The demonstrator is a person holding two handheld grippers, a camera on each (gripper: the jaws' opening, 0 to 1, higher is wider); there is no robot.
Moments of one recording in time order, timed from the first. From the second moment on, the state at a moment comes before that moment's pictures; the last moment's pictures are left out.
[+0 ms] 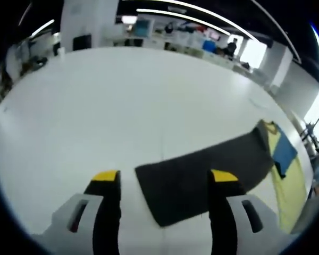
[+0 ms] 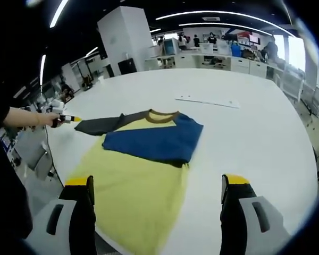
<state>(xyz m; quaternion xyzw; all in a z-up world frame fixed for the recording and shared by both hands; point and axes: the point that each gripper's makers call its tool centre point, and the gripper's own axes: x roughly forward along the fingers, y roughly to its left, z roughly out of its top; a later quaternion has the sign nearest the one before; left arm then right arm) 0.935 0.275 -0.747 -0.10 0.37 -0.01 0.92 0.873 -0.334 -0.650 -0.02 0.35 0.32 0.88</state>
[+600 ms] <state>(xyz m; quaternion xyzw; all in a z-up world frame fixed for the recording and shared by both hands) 0.945 0.305 -0.774 -0.09 0.37 0.02 0.92 0.877 -0.332 -0.648 -0.01 0.35 0.31 0.88</state>
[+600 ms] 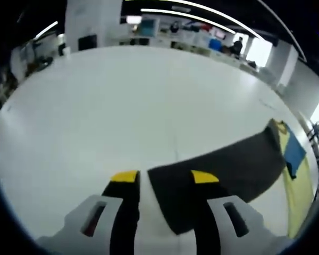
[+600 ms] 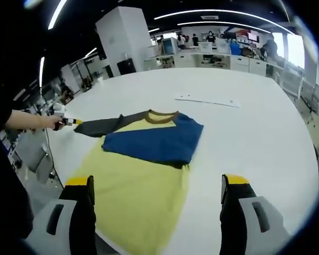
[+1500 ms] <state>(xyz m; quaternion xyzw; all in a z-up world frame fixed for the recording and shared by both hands) 0.943 0.301 -0.771 -0.09 0.37 0.02 0.93 0.882 -0.334 -0.650 -0.01 0.35 0.31 0.88</state>
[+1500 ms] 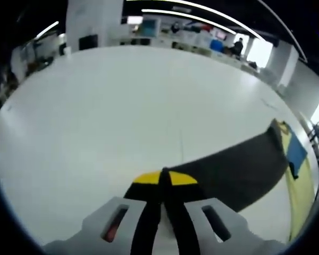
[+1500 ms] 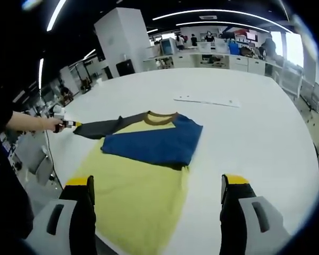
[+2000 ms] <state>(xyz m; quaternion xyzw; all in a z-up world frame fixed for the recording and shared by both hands) 0.943 0.303 -0.734 -0.10 0.33 0.04 0.94 0.878 -0.337 -0.641 -0.01 0.34 0.31 0.89</state>
